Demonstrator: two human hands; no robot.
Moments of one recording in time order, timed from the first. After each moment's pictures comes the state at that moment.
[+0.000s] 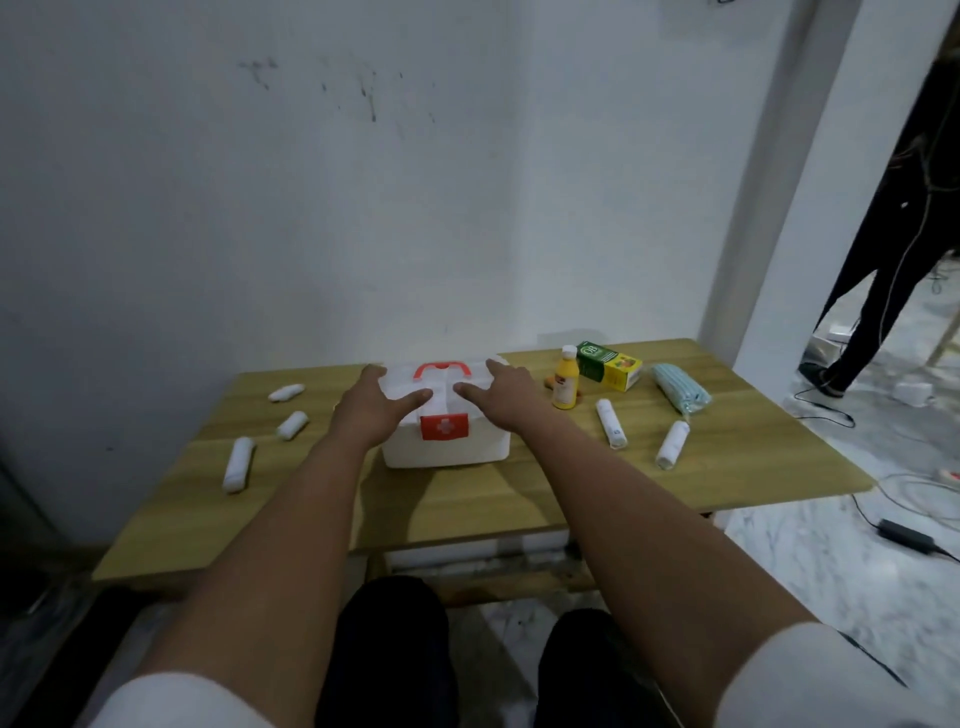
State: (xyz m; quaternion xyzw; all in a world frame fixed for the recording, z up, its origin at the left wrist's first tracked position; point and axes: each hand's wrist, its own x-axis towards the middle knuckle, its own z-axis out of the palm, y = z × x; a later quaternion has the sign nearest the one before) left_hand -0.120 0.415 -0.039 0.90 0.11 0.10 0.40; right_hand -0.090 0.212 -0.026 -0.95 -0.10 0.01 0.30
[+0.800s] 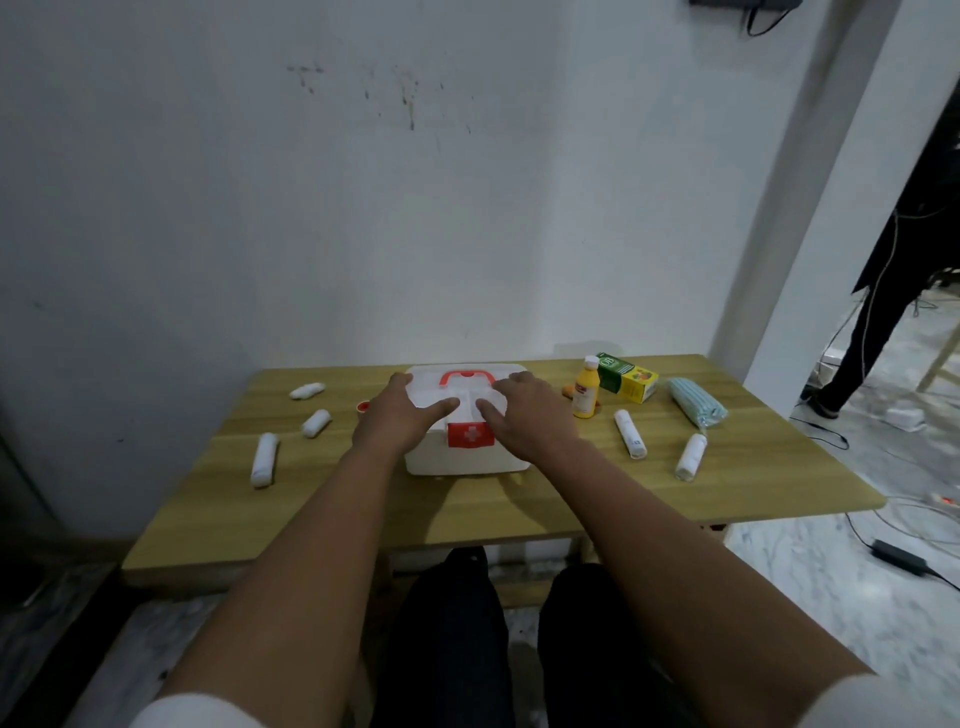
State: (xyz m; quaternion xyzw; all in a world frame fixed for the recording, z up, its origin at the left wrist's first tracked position) left_hand -0.131 0.423 -0.042 0.91 0.11 0.09 0.40; right_hand -0.121 0.228 -0.038 -0.96 -0.14 -0.16 0.16
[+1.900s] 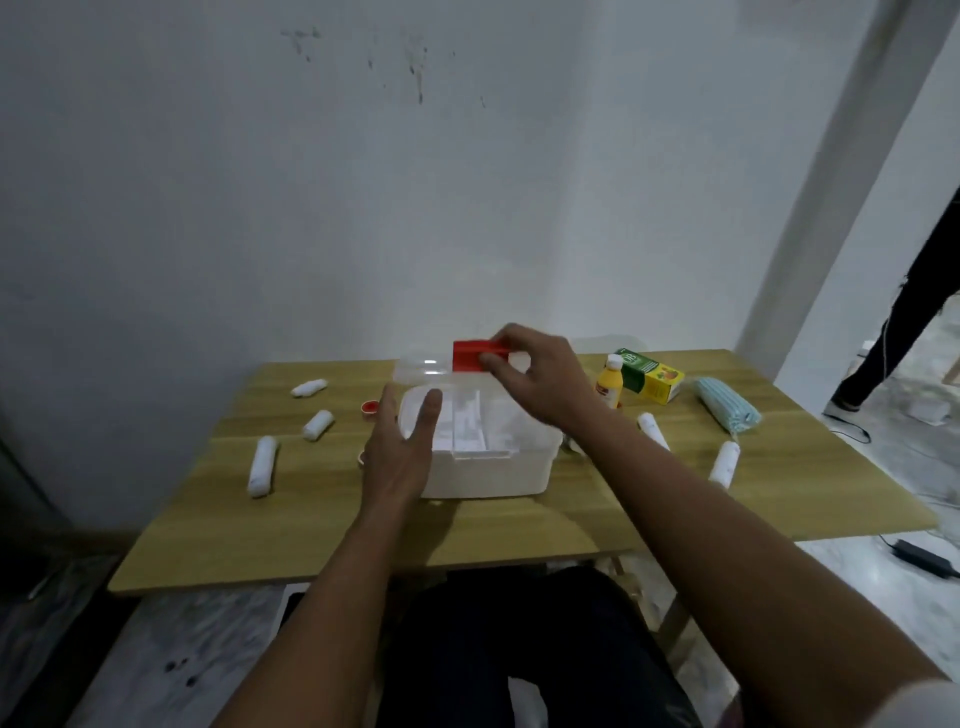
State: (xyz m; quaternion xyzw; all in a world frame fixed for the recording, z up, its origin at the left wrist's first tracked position) left_hand -0.159 0.415 -0.068 0.79 0.14 0.16 0.57; right_hand -0.079 0.231 -0.002 -0.84 -0.31 -0.25 0.36
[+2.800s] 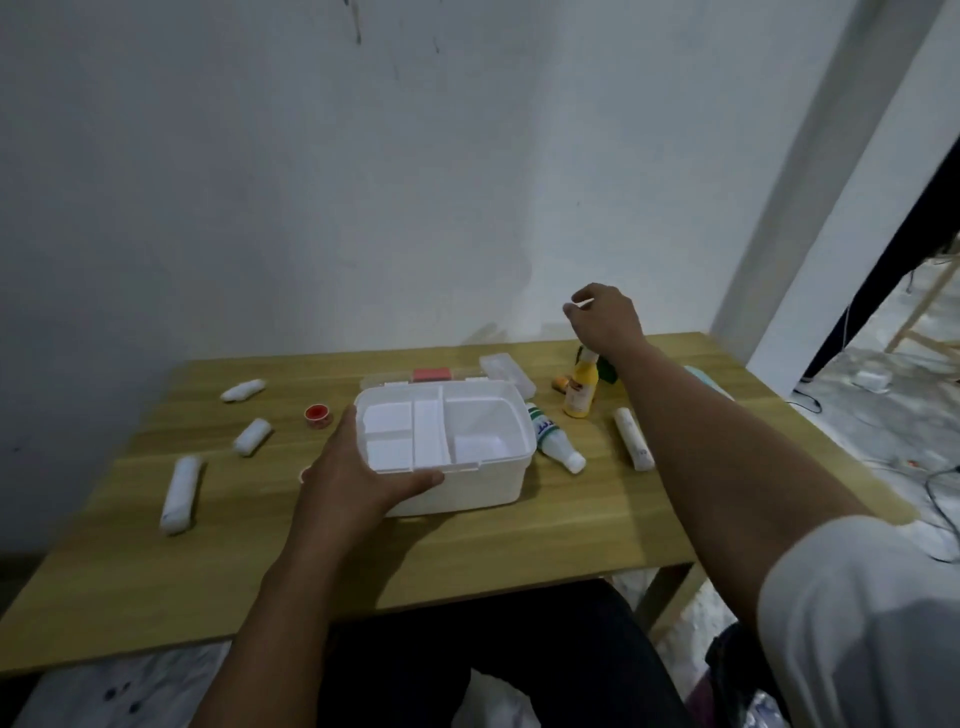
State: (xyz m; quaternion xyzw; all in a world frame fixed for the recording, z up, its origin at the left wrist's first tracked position) left_hand -0.145 0.425 -0.075 0.86 0.06 0.11 0.49; right_hand 0.065 0.123 -0.003 -0.93 0.03 -0.15 0.33
